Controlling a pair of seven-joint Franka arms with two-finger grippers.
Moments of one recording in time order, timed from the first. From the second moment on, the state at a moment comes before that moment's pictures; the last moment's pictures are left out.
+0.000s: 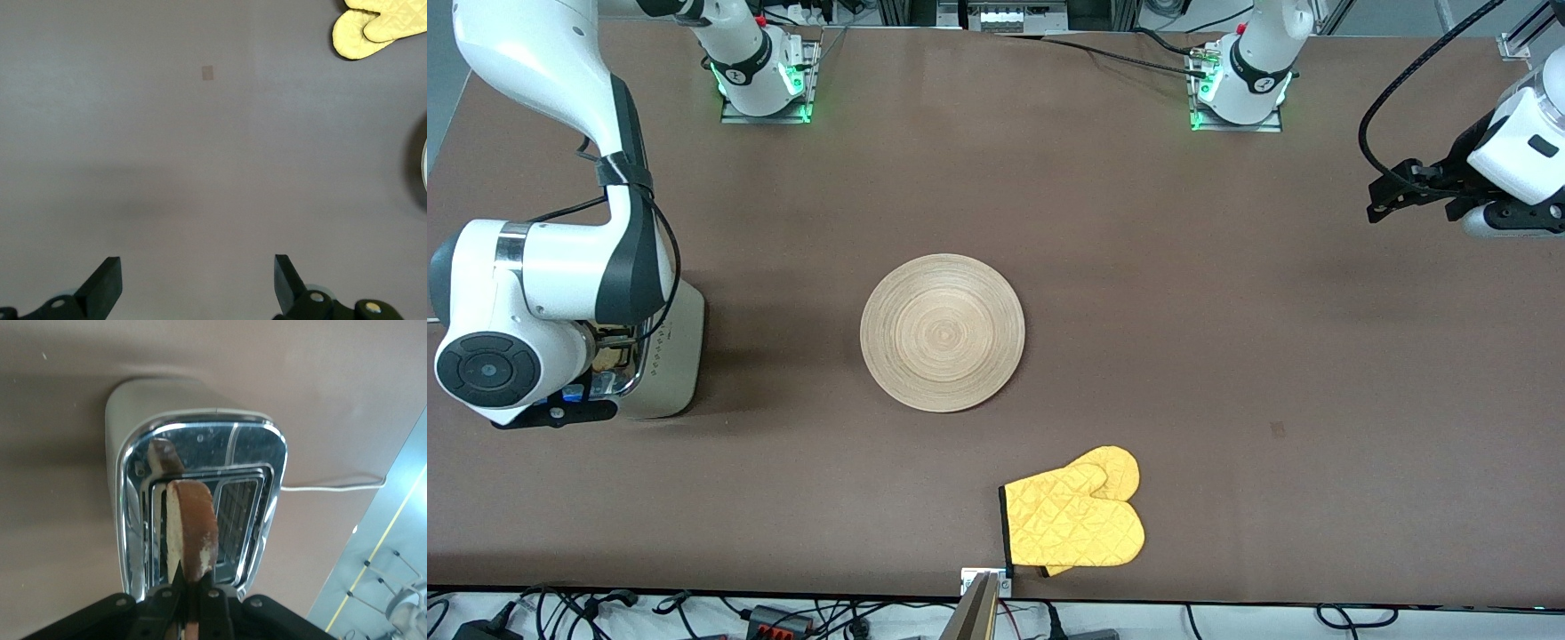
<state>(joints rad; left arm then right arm) 0.03 -0.03 -0.08 -1.64 0.00 1.57 -0.09 0.23 0.69 -0.22 -1.11 -0.31 1.44 -0.04</state>
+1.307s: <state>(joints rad) 0.03 -0.03 -0.08 -1.64 0.00 1.57 -0.09 0.23 0.68 -0.21 -1.10 -0.28 1.43 -0.04</state>
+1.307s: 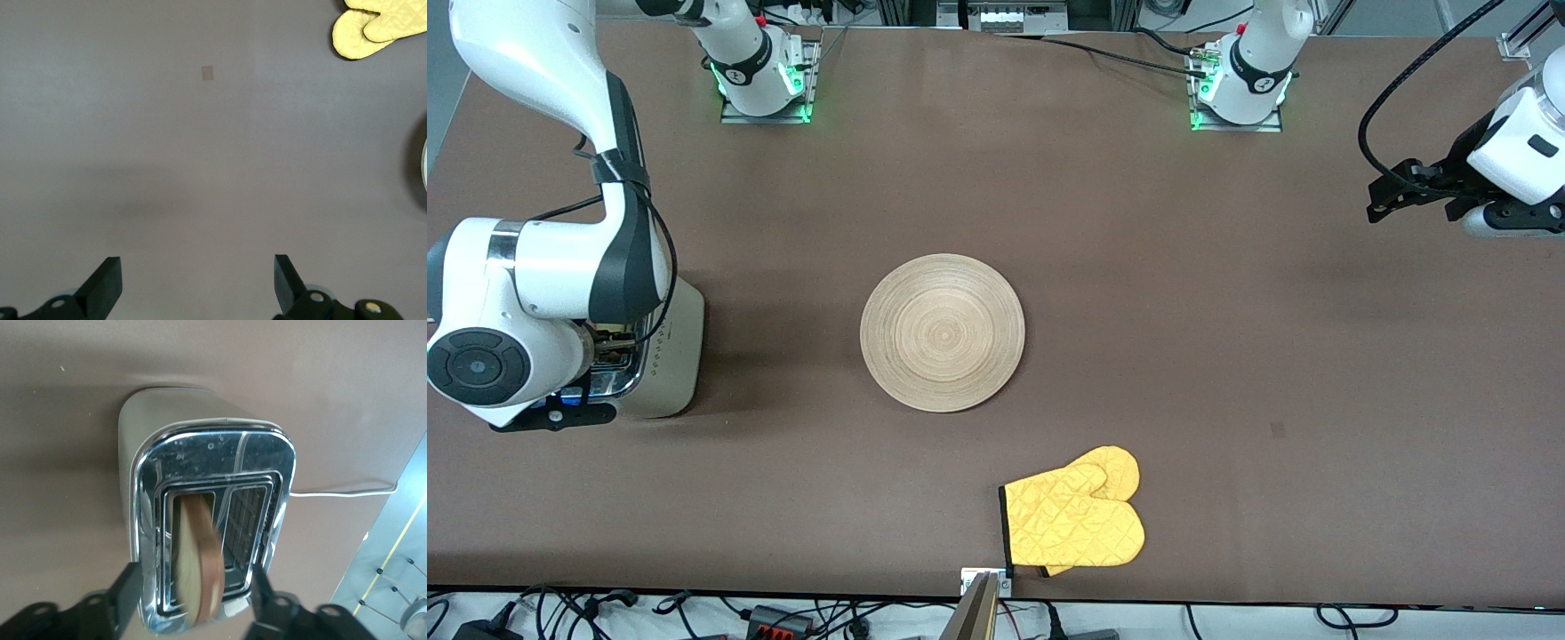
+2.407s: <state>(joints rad) 0.03 -0.03 -0.08 -1.64 0.00 1.57 -0.09 0.08 0.46 -0.22 -1.04 0.11 1.44 -0.10</state>
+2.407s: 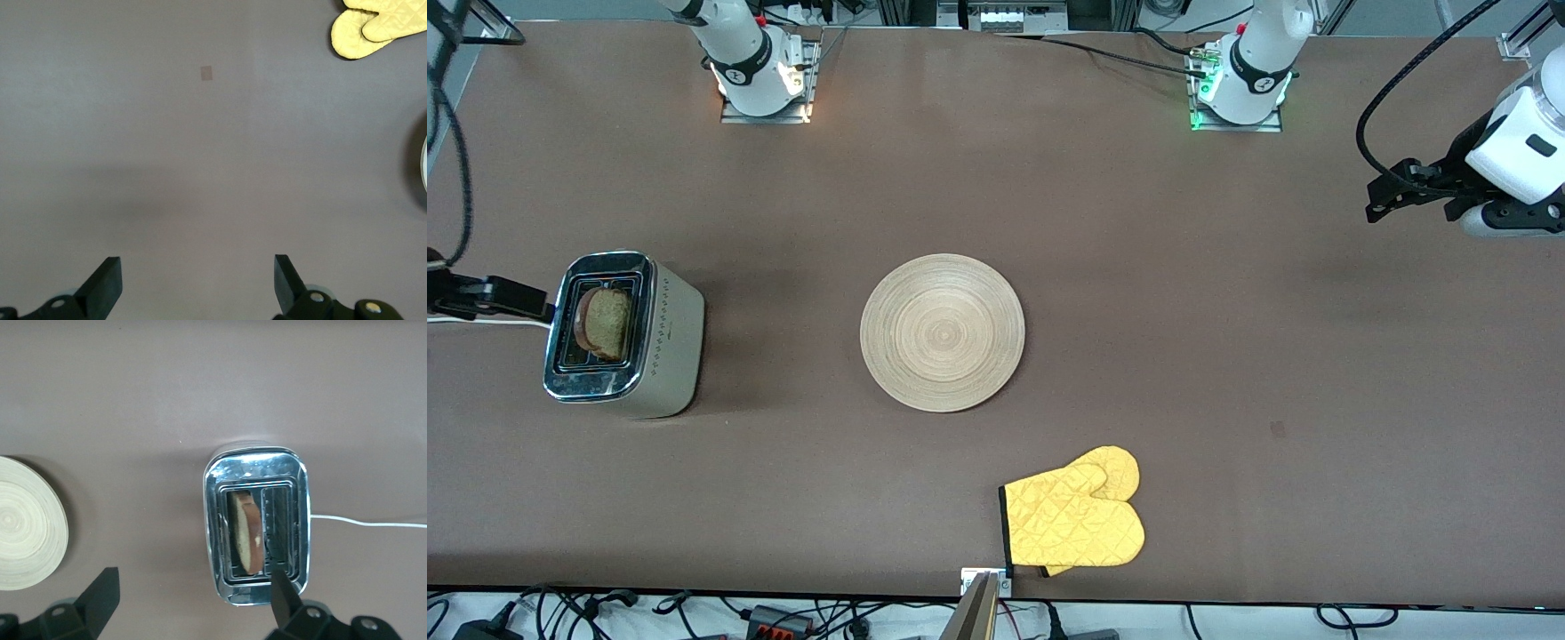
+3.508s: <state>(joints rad) 0.03 -0.03 -0.13 -1.62 0.00 1.57 -0.09 -0.02 0.16 -0.06 -1.35 -0.05 1.45 -0.11</state>
